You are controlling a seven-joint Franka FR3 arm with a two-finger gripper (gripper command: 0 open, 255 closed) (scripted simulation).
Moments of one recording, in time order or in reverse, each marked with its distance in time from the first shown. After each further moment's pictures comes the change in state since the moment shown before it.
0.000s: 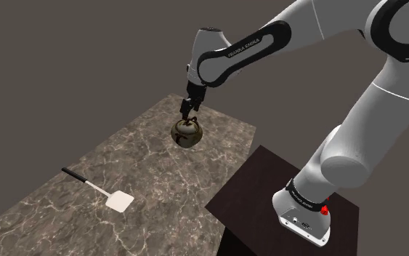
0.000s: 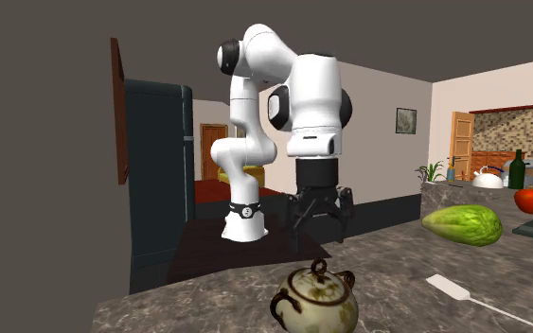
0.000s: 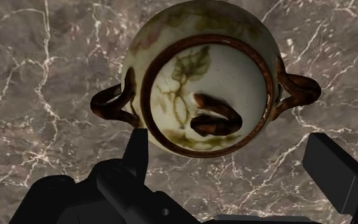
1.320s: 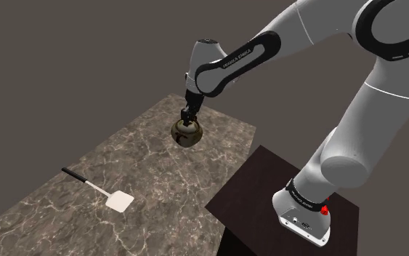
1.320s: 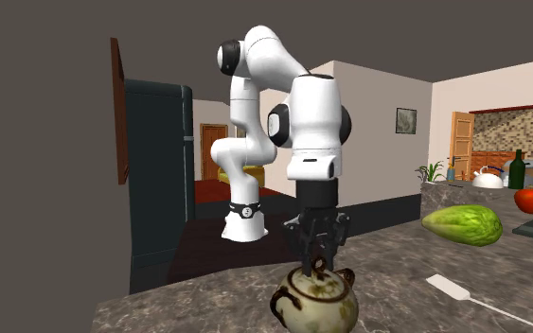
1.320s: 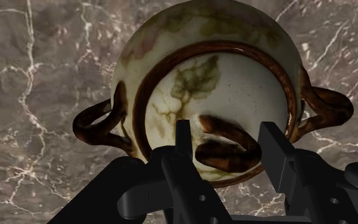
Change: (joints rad) arm 0.001 0.069 -0.002 -0.017 -0.013 0.084 0.007
